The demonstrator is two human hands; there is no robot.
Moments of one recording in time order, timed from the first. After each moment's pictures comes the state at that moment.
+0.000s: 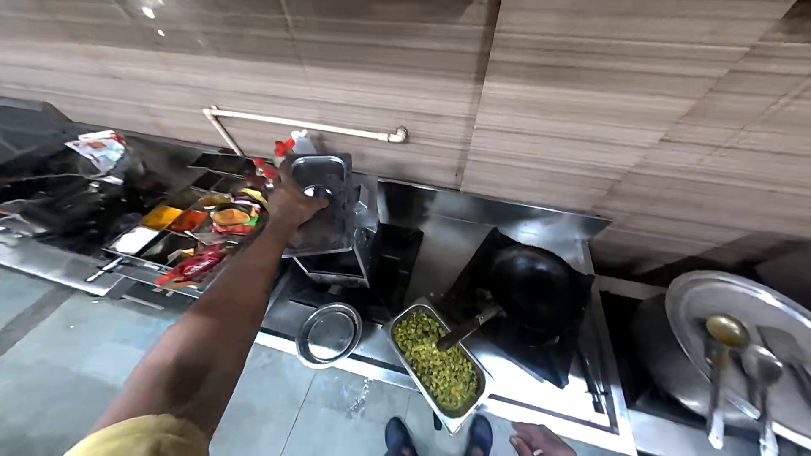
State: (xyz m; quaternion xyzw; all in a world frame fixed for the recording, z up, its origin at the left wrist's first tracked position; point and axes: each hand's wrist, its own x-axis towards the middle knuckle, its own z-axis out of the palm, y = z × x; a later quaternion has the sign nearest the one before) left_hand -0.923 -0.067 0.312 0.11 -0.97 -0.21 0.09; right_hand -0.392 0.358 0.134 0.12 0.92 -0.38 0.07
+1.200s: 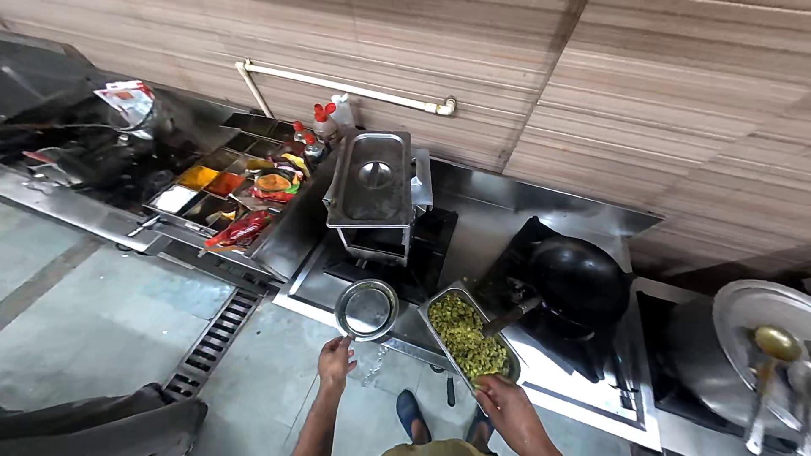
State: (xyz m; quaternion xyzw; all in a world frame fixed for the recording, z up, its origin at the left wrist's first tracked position) left_hand -0.611 -0.151 0.042 0.47 -0.63 -0.62 -0.08; right_hand -0.489 0.227 0.122 0.01 0.91 -0.38 0.14
